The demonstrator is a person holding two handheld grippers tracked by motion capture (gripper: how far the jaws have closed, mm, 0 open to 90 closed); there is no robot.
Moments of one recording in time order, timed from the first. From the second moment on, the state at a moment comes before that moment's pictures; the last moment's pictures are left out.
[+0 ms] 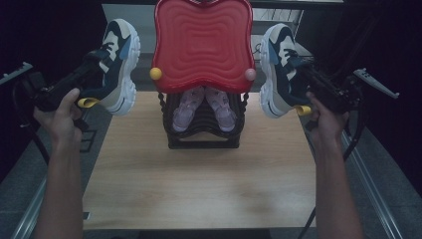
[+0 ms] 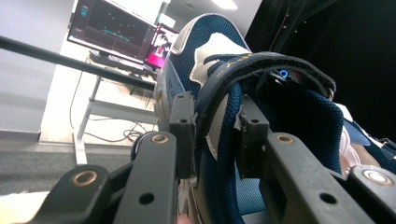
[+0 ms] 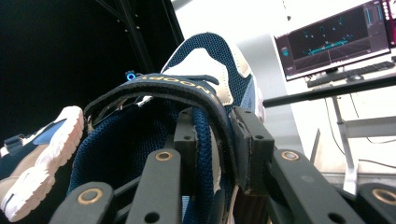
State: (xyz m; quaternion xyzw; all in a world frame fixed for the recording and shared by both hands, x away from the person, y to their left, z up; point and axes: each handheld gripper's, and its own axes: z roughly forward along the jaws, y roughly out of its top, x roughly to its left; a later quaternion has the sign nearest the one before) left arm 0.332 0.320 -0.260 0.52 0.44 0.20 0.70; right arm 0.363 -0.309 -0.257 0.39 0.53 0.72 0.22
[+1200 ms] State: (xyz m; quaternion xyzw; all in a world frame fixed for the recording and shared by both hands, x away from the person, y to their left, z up) left arm 0.379 0.246 -0.192 0.54 0.42 0.21 0.69; right arm 0.399 -0.230 -0.177 0.34 0.57 0.71 0.22
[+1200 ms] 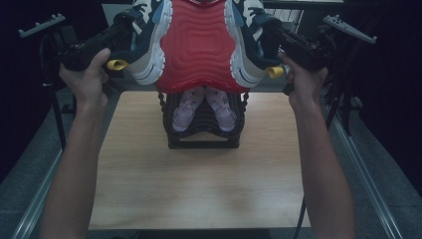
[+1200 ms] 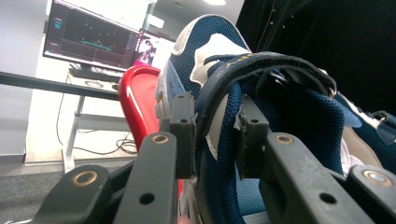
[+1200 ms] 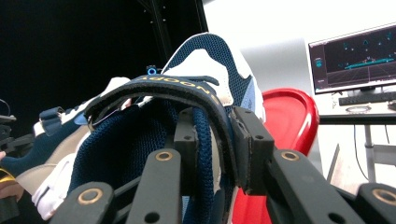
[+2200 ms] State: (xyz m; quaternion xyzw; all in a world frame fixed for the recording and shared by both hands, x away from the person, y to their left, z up) left arm 0.430 0.190 -0.186 0.58 0.43 0.25 0.65; right arm 0.448 -0.180 -0.174 0.35 0.61 0.67 0.24
